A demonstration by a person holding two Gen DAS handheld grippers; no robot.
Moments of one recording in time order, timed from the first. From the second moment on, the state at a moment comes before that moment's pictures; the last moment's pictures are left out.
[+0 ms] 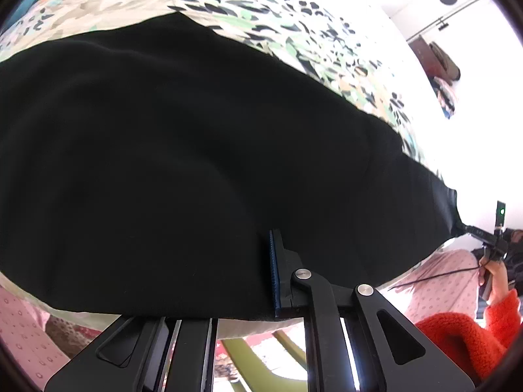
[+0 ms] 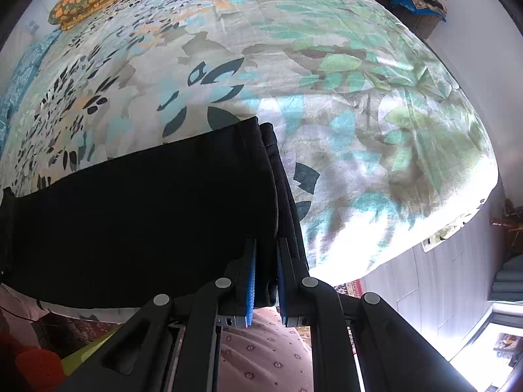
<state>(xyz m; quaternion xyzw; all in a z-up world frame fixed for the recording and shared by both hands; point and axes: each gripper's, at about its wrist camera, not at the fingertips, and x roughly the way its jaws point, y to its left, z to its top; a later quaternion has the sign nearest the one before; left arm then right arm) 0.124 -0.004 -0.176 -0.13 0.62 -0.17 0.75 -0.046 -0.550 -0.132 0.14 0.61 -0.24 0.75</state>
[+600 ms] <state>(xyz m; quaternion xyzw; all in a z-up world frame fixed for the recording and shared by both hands) 0.117 0.000 -0.176 -0.11 0.64 -0.16 0.74 -0.036 -0.545 -0.142 0.12 0.63 -0.25 0.73</state>
